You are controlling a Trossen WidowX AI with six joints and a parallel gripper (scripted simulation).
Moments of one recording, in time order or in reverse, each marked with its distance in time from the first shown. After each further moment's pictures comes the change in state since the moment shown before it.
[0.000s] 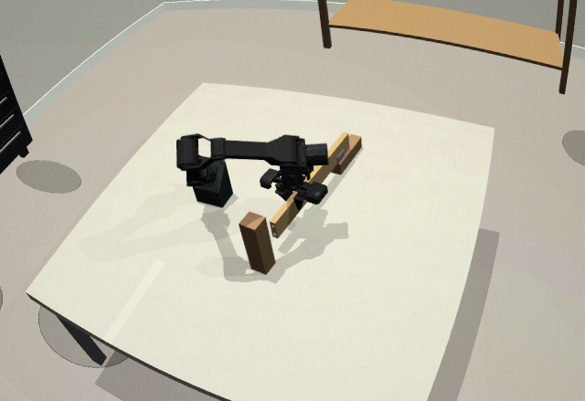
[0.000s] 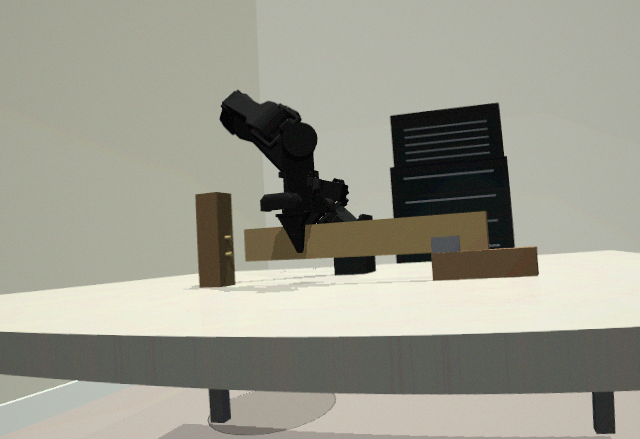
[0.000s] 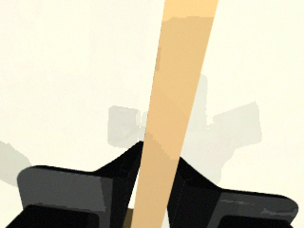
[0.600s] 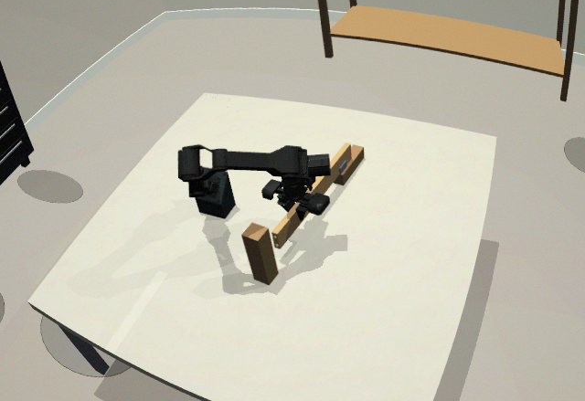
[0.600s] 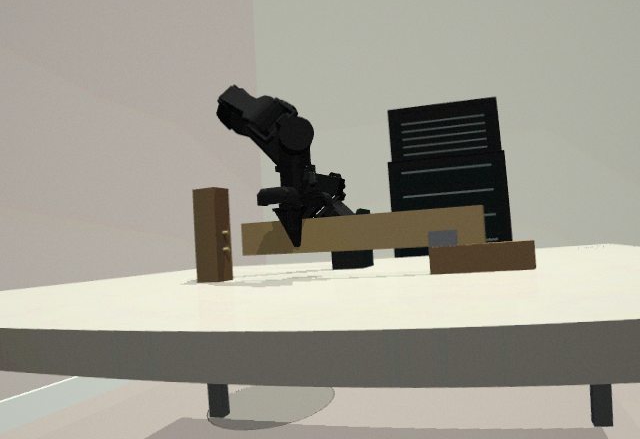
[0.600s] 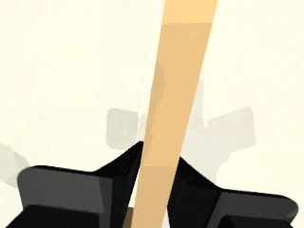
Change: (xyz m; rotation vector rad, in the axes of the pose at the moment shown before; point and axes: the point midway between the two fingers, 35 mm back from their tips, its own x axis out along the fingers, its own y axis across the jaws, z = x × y) arm -0.001 0.001 -0.001 0.001 0.001 0.001
